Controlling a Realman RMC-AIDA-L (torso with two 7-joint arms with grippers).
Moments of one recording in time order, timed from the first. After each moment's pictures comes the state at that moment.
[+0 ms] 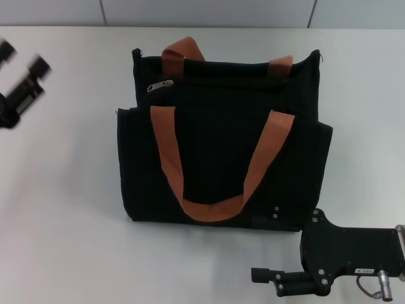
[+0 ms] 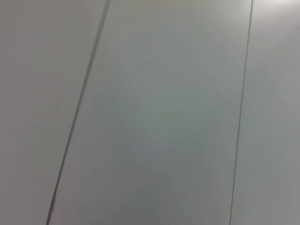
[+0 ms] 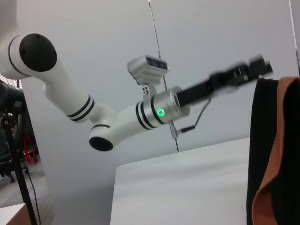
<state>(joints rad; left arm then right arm) -0.27 -2.02 0.67 0.27 1.23 1.66 -0.84 0.45 2.08 -0.74 -0.29 -2.03 -1.76 0.82</state>
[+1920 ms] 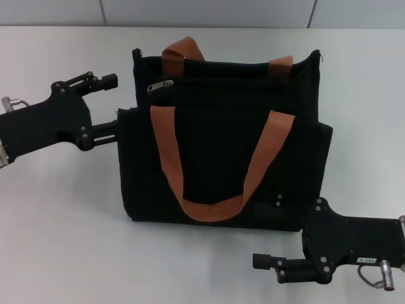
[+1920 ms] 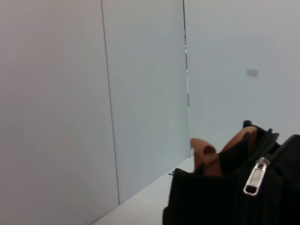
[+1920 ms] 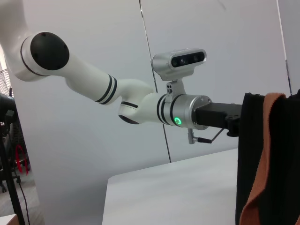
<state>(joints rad) -0.44 -1.99 0.67 0.49 1.75 1.60 -0.92 0.46 2.08 -0.70 -0.29 -2.03 -1.78 0.84</state>
